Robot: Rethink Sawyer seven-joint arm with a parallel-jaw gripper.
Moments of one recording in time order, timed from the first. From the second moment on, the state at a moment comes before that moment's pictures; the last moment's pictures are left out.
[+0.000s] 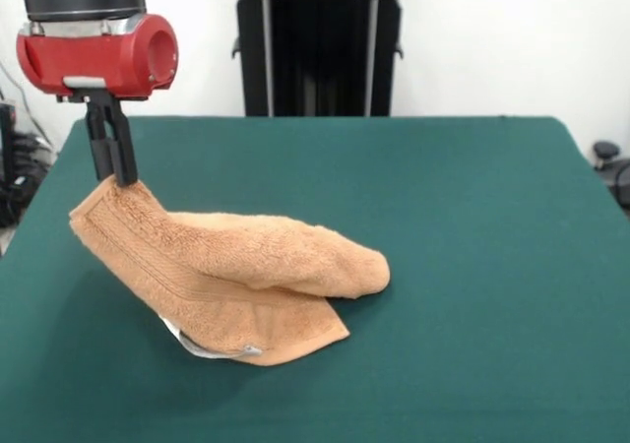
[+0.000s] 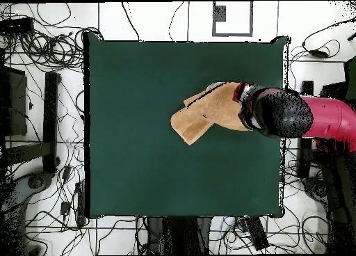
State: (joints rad) arm -0.87 -0.72 0.72 1.52 -0.55 0.73 2.07
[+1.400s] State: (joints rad) arm -0.91 -0.90 0.83 1.51 -0.42 1.09 2.07
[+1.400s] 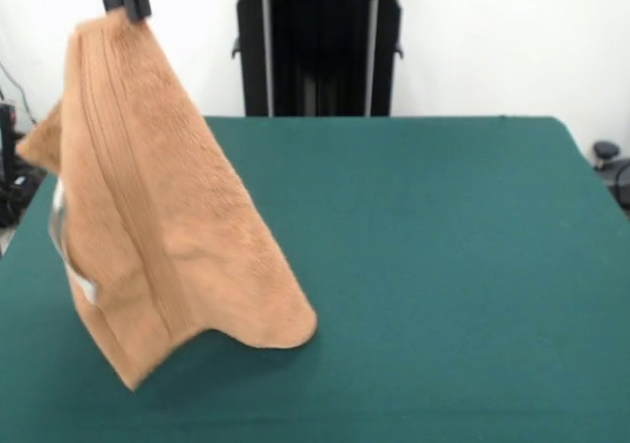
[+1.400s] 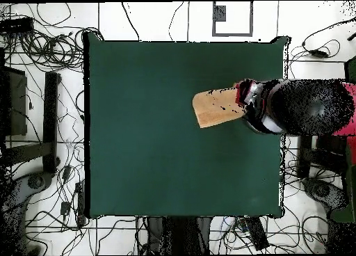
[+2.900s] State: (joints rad) arm -0.82 -0.93 0.86 1.38 -0.47 1.29 1.88
